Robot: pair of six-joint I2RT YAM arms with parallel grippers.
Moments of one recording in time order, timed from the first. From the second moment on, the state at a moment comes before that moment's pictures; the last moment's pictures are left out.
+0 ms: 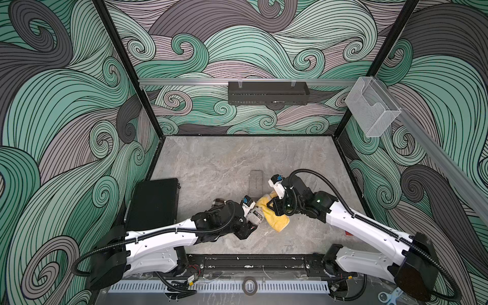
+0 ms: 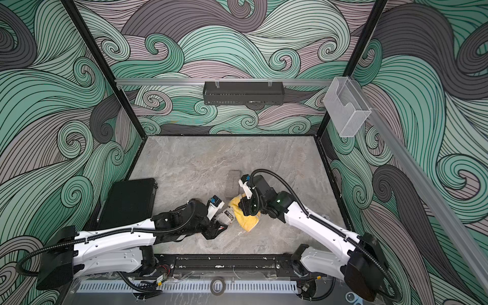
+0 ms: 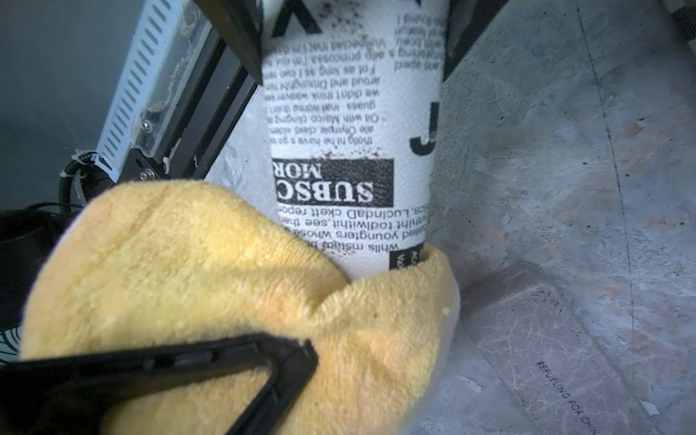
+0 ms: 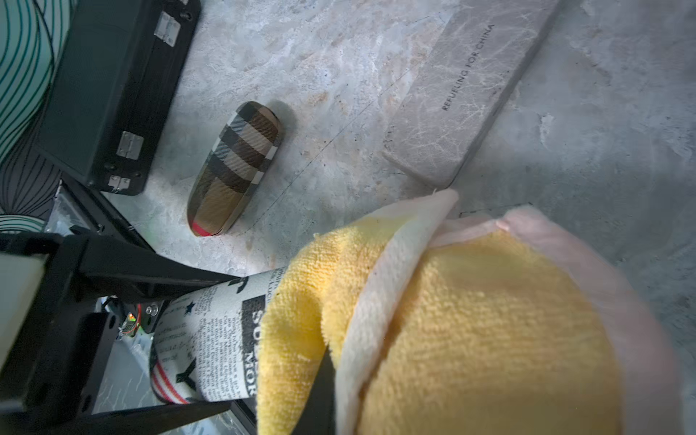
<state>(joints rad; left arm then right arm) -1.09 1.10 0.59 -0.25 -0.01 -0.42 0.79 1.16 0.83 -0.56 -0.21 0.38</state>
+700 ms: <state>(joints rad) -1.09 1.13 0.59 -0.23 -0.04 -0.42 0.79 1.18 0.86 -0.59 -0.18 0.40</state>
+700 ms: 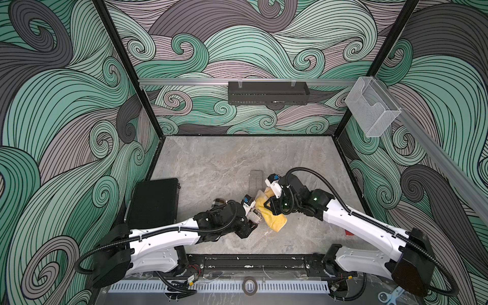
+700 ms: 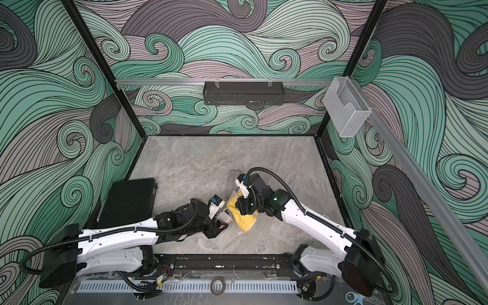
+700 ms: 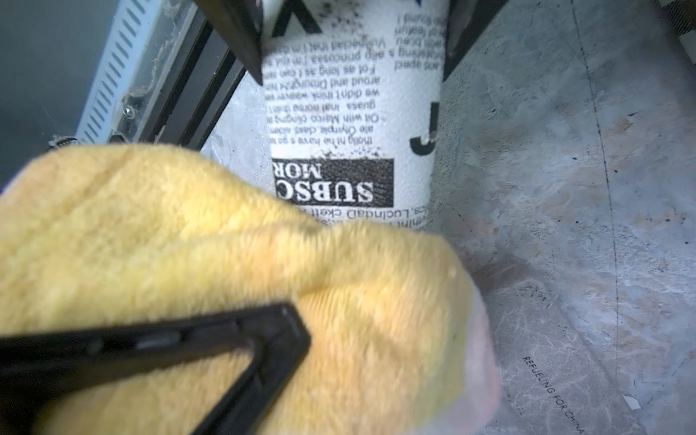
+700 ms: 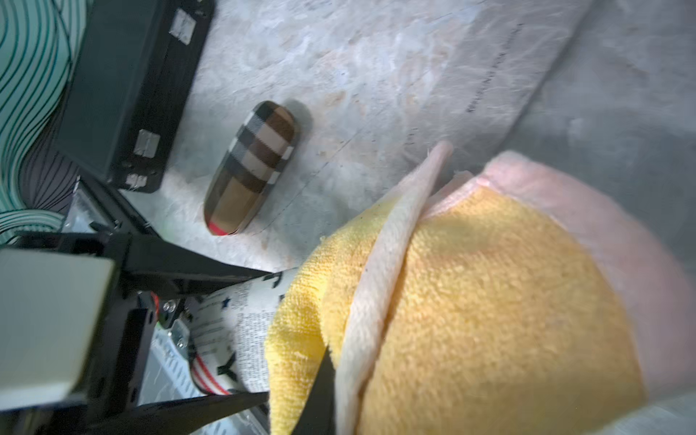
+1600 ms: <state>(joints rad) -1.09 1.14 0.59 -0.20 -0.03 -0.43 0.79 1.16 0.85 -0.61 -0.08 0.40</state>
